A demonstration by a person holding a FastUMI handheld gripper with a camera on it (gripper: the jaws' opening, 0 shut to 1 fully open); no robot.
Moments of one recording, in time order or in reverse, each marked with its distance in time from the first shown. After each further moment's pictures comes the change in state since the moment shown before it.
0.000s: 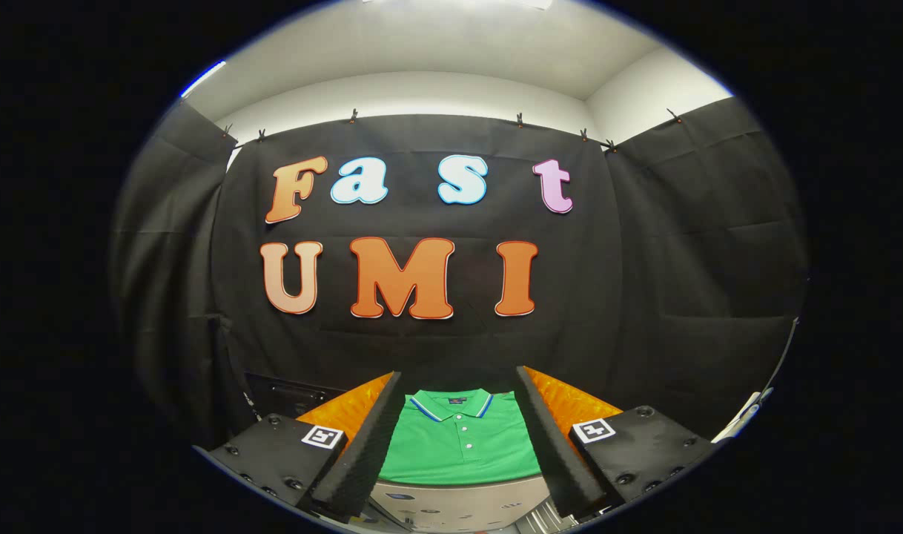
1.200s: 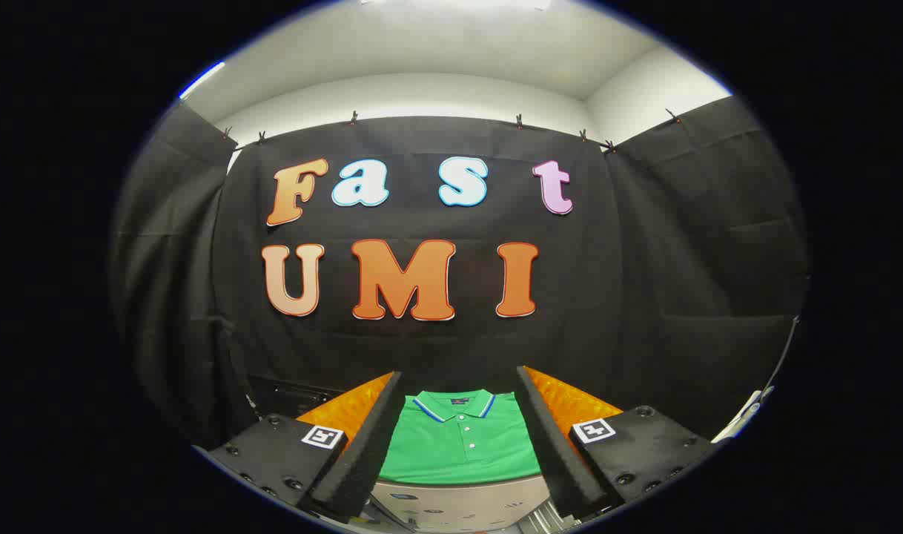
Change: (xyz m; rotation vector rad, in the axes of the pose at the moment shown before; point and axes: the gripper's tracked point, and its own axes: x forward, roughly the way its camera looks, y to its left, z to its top) arm -0.004 0.002 0.002 0.016 -0.007 -0.002
